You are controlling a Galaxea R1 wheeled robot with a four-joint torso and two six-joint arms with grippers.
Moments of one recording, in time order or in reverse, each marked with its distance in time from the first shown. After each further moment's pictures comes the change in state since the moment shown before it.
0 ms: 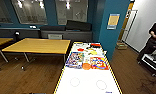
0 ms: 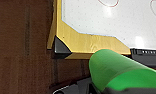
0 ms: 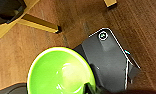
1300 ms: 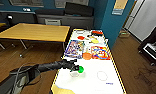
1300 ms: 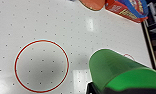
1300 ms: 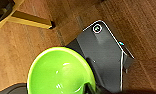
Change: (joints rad) left arm -0.456 0.741 -0.657 -0.274 0.001 0.010; right arm 0.052 -0.020 0.040 0.002 0.037 0.002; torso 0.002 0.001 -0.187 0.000
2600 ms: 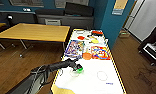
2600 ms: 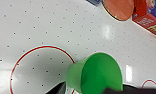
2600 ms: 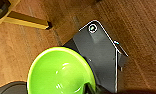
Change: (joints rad) left arm 0.029 0.267 -0.501 -0.082 -0.019 -0.008; right arm -0.021 -0.016 0.001 0.011 0.020 -0.001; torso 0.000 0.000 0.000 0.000
